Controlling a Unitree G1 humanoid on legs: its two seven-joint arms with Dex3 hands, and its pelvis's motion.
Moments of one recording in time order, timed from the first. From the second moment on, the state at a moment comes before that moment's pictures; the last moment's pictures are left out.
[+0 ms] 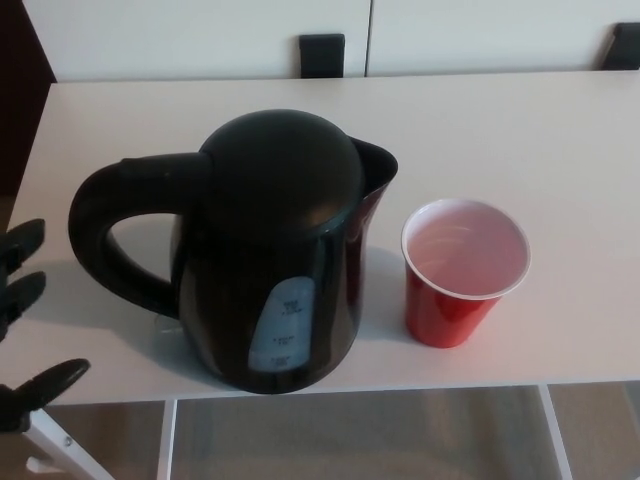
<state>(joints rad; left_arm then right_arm) 0.28 0.53 0.31 -0.31 -0.25 0.21 -0.41 0.19 -0.38 -0.13 0.94 0.00 -0.29 0.19</state>
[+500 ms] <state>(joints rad) 0.18 0.52 0.28 -0.29 -0.24 0.22 -0.39 0.19 -0.38 -0.13 0.94 0.00 -0.29 0.19</state>
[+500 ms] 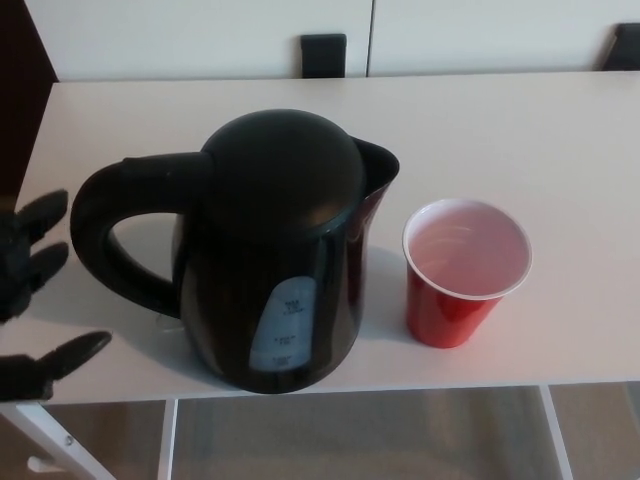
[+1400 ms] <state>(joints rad) 0.06 0.41 0.24 -0.35 -0.26 0.33 -0.28 0.17 -0.39 -0.12 0.96 0.00 -0.29 0.19</state>
